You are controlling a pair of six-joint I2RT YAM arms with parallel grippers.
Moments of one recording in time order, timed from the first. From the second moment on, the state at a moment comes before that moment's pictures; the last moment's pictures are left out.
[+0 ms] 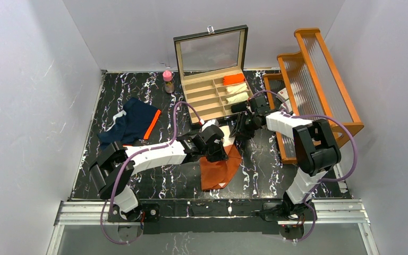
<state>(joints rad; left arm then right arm) -1.02 1.60 1.01 -0.24 -0.06 -1.07 0.37 1.75 1.02 -0.33 -0.39 0.62</state>
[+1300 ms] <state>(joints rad) -1.02 1.07 0.84 -0.53 -0.32 -1.16 0.69 1.99 1.65 -0.53 -0.50 0.49</state>
